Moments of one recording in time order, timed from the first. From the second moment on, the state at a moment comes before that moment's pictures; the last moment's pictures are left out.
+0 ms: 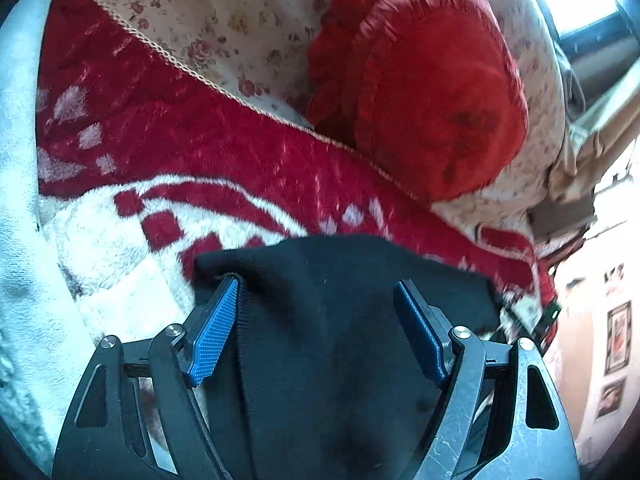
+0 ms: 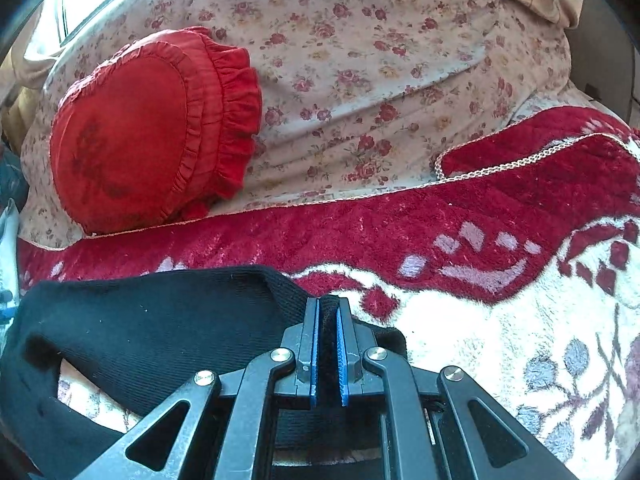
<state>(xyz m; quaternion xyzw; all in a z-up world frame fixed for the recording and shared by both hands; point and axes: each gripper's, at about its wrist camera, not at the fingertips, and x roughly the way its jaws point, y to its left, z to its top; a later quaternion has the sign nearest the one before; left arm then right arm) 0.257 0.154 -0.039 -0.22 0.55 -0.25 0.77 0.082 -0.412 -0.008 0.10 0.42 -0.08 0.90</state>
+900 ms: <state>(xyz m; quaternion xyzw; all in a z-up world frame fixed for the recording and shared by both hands) 0.276 0.162 -0.045 -0.17 0.56 -0.20 0.79 0.083 -0.412 -0.010 0.10 0.42 -0.08 0.90</state>
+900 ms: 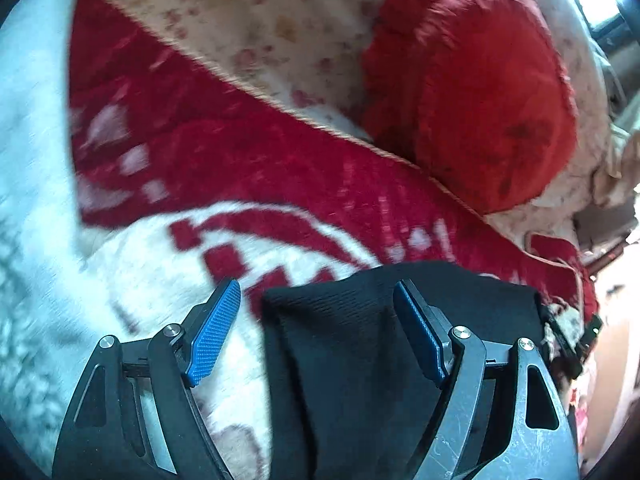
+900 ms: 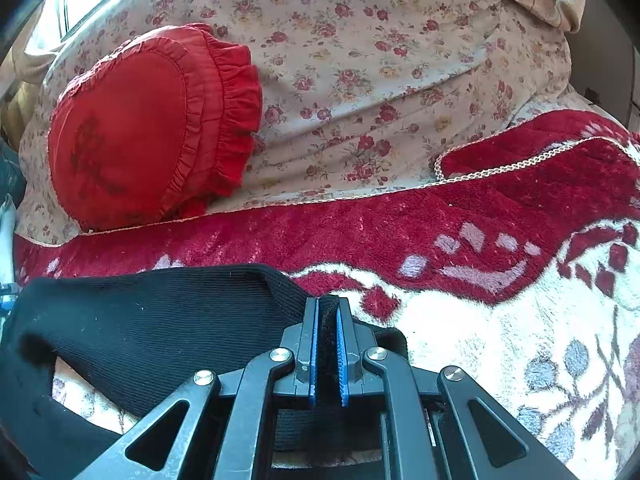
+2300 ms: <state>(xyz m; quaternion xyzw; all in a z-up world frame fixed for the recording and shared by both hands) 0.220 0.118 0.021 0.09 0.45 -0.16 0.87 0.101 -0.421 0.019 0.07 0.46 -0.03 0.89</state>
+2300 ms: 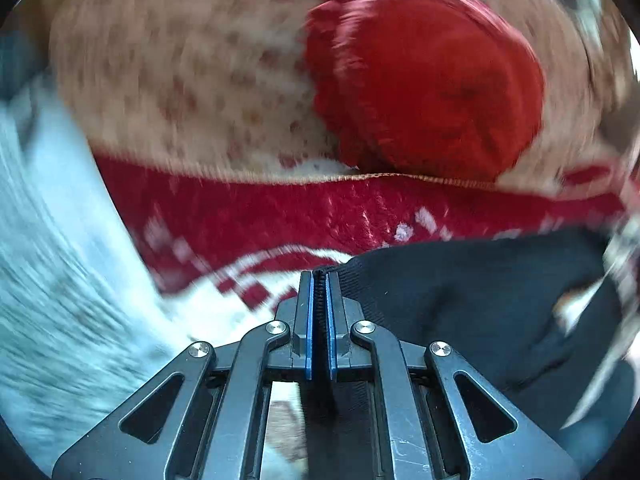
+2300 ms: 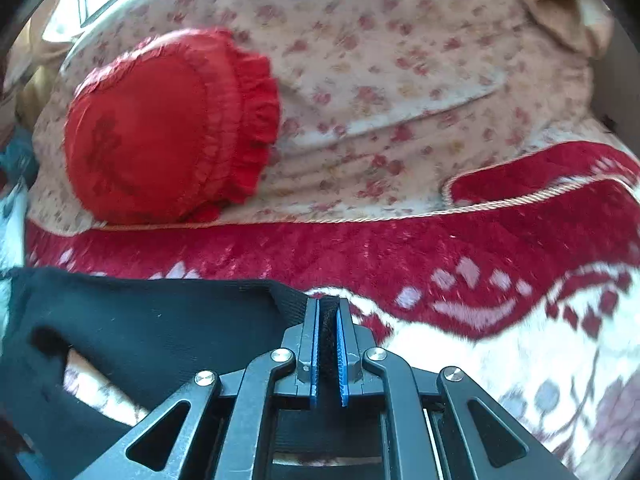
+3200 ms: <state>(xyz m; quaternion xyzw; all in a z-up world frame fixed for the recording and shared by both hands) 0.008 0.181 -0.009 0.05 0.42 -0.14 0.90 -0.056 -0.417 0.013 -0.10 0.48 0.05 0.87</state>
